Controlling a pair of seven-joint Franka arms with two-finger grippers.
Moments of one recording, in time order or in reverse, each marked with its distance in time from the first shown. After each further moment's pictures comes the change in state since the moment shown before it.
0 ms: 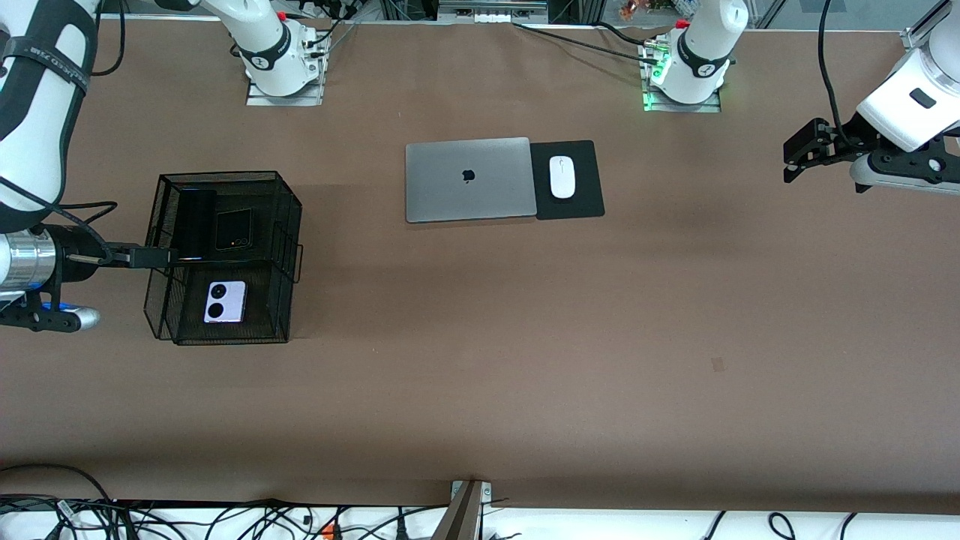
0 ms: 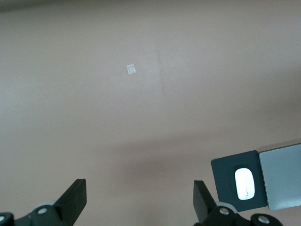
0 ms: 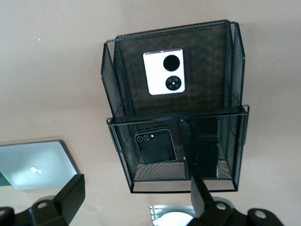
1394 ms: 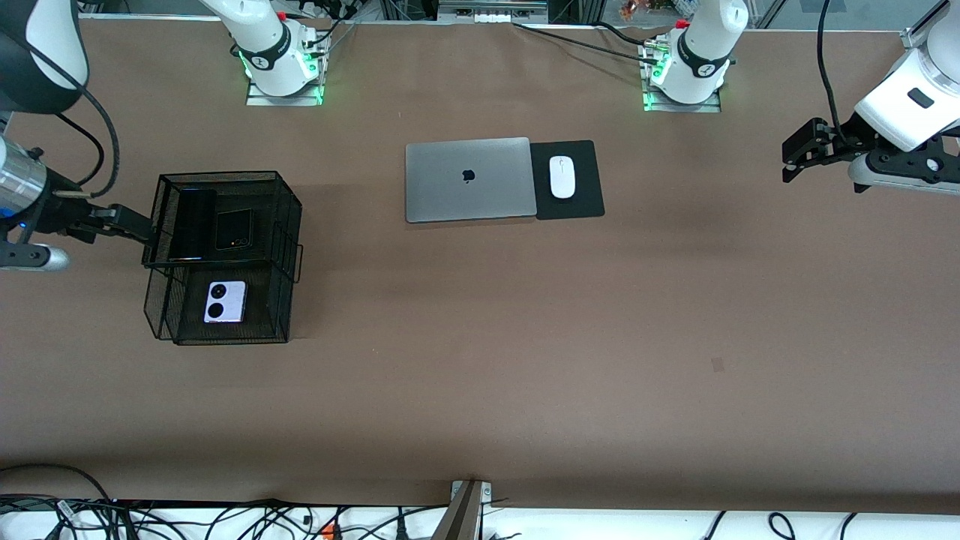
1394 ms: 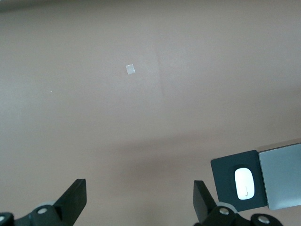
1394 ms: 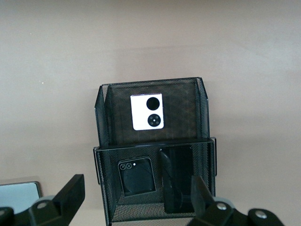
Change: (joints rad) left arm 0.000 0.000 -0.003 0.000 0.000 0.000 0.000; right arm -0.186 -0.467 0.362 -0.574 -0.284 0.517 0.054
